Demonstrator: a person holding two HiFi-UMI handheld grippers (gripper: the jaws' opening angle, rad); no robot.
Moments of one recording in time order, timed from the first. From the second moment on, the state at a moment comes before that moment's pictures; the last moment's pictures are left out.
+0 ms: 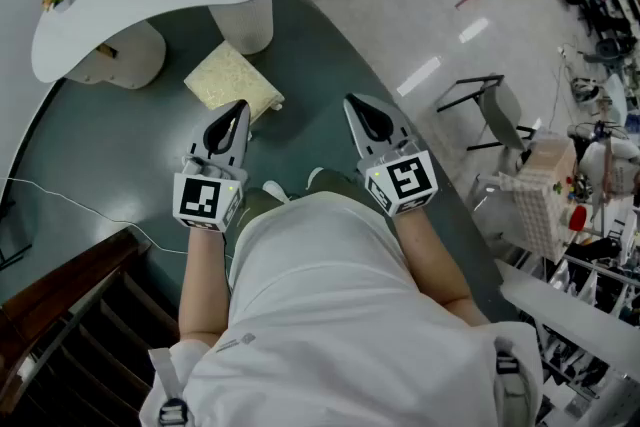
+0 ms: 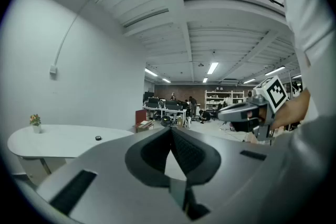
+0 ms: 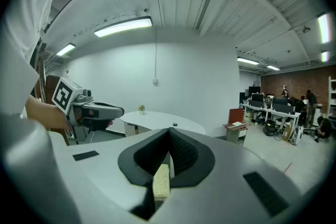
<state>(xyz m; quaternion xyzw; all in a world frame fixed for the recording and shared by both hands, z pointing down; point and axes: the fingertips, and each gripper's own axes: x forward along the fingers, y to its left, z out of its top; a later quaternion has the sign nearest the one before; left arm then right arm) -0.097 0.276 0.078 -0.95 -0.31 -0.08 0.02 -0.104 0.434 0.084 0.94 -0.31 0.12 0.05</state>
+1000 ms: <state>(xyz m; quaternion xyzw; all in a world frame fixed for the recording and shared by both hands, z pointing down) 0.023 0.246 0.128 -0.98 -0.14 -0.16 0.04 0.083 0.436 0.143 0.88 -0.43 0.18 0.05</state>
